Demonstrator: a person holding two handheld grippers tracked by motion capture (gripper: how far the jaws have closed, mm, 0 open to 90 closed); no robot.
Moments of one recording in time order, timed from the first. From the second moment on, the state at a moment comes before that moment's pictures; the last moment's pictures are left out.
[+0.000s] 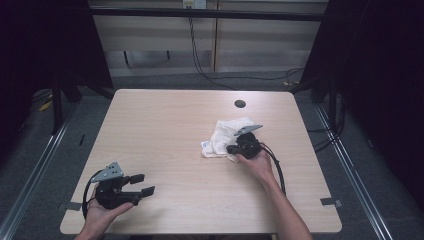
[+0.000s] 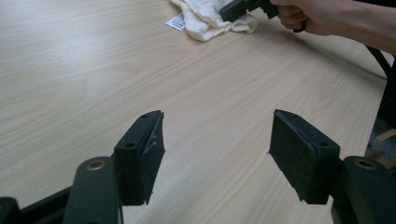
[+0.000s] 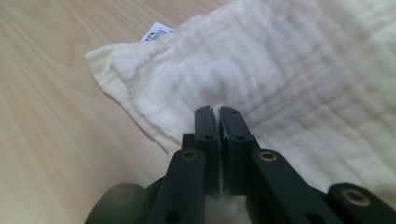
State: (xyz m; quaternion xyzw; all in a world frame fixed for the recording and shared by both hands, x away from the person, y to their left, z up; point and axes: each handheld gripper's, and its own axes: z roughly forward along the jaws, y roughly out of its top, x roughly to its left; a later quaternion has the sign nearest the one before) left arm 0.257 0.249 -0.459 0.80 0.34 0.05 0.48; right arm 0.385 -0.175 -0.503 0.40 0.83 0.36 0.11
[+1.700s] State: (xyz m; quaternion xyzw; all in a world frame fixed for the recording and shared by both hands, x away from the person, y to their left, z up) left arm 0.256 0.247 -0.459 0.81 0.34 0.05 0.48; right arm 0.267 -0.145 -0.473 0.32 0.85 0.41 0.05
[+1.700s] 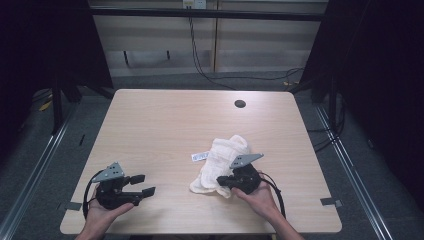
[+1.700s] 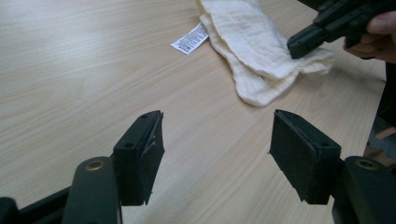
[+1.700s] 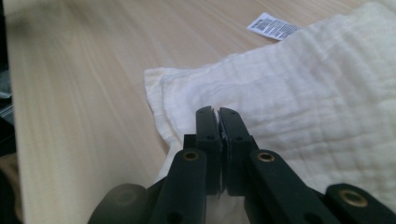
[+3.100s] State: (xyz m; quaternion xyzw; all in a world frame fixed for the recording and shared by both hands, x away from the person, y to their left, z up) left arm 0.255 0.245 -0.459 0.81 0.33 0.05 0.48; right arm 0.254 -0.079 -0.495 0.27 0.89 0.36 0.06
